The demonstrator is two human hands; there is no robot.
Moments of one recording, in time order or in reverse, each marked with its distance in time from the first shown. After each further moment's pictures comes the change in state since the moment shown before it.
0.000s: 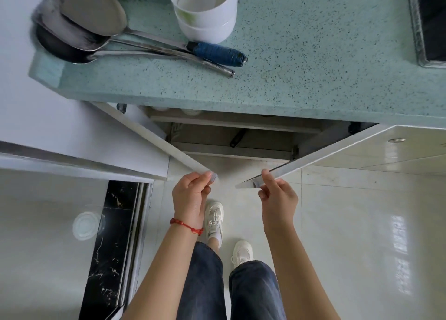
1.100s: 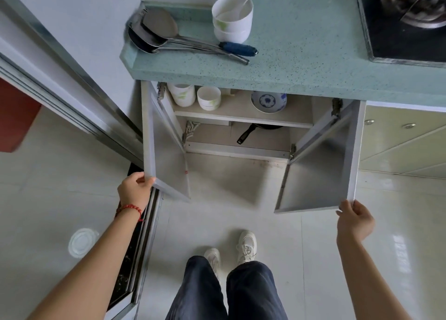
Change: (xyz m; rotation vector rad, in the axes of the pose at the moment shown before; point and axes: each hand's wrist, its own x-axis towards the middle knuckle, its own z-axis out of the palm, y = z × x) left_hand -0.074 0.022 -0.215 0.924 0.302 0.452; right_hand -0.052 0.050 -0.209 -0.247 0.462 -0.288
